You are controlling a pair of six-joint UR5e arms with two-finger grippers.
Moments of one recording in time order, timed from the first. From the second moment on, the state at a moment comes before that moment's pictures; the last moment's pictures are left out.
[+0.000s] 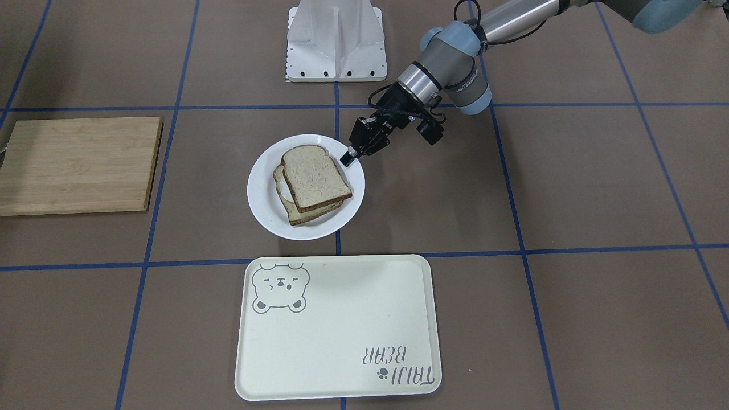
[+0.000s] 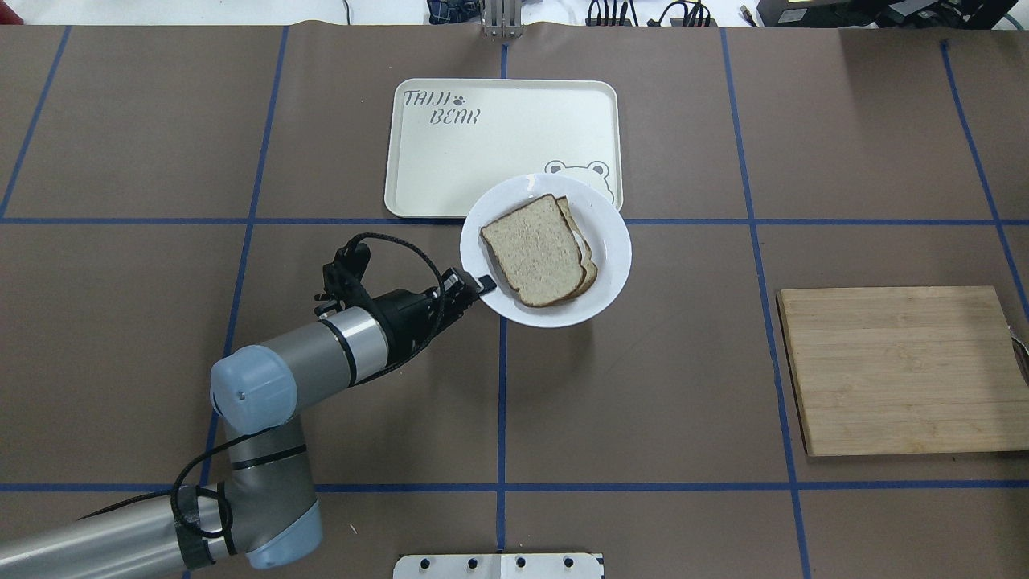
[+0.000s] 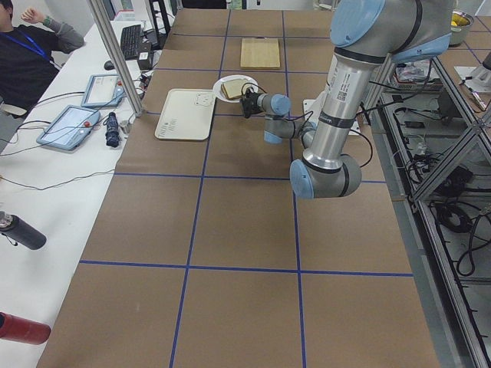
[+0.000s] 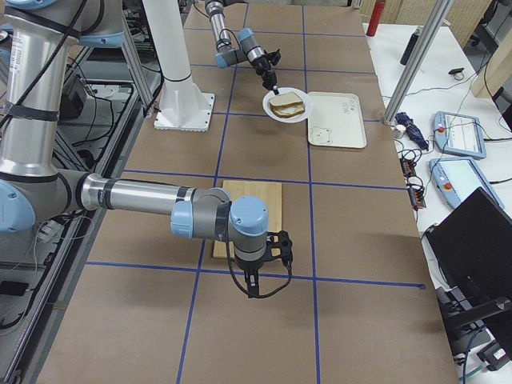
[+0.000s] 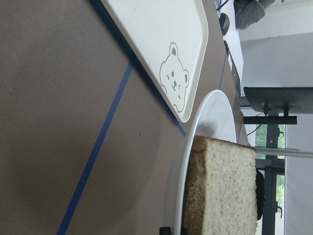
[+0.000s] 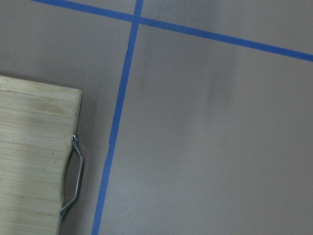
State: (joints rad) left arm -0.36 -2.09 -1.50 -2.81 -1.31 -1.97; right arm 1.61 -1.82 1.76 -1.54 2.27 -0.23
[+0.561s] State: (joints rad) left arm -0.50 -2.30 -1.27 -2.58 -1.27 -2.16; right arm 1.61 -1.82 1.76 -1.54 2.26 -0.23
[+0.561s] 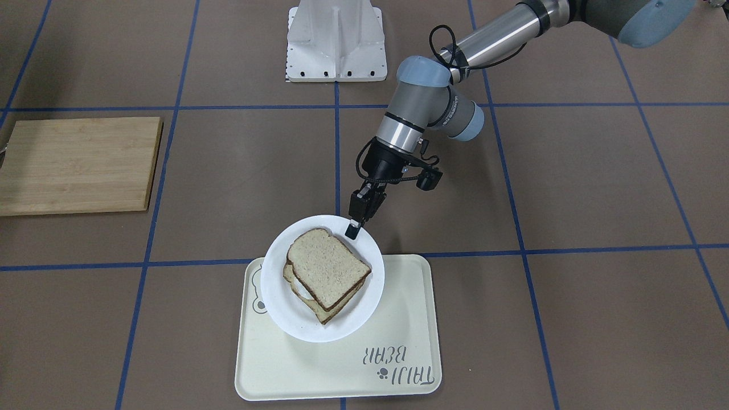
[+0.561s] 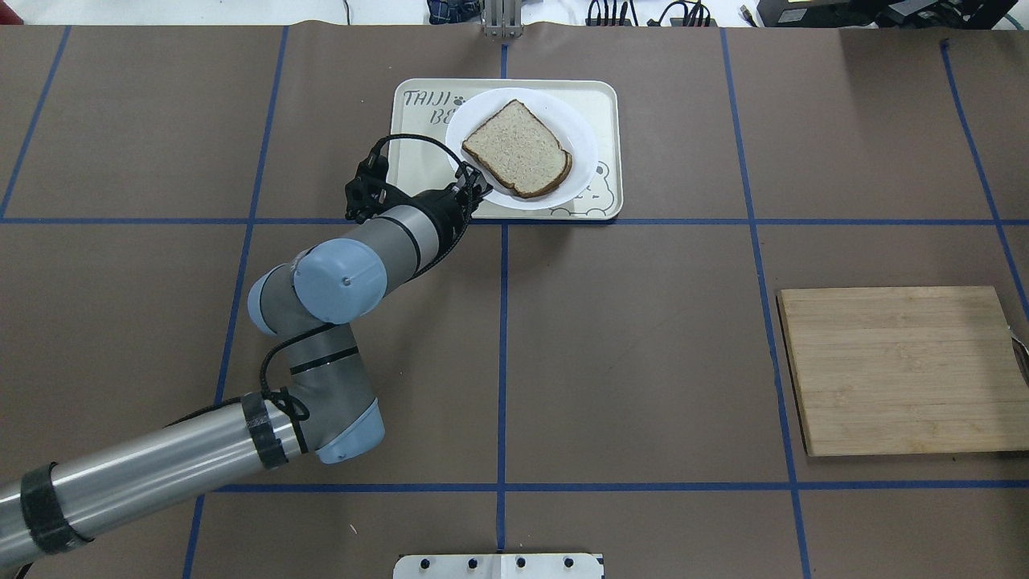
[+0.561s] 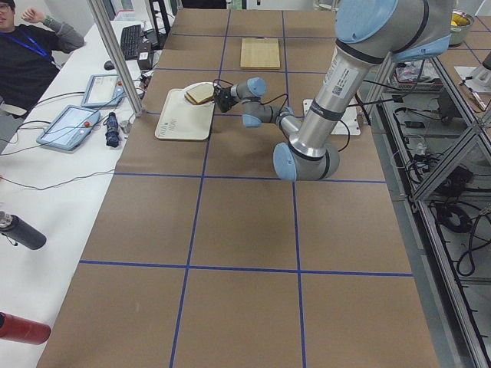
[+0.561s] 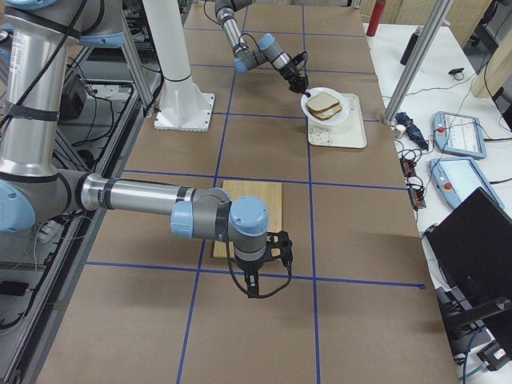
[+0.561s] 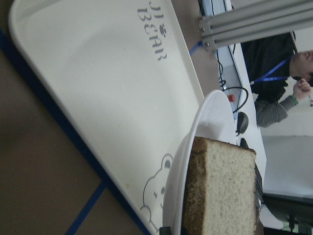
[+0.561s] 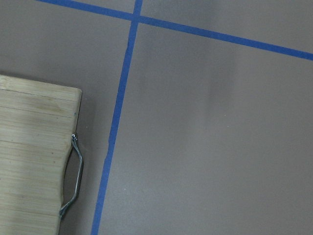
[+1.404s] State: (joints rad) left arm -0.53 -2.39 -1.09 -2.57 -1.28 -2.13; right arm 1.61 -1.82 1.76 -1.54 2.26 -0.23
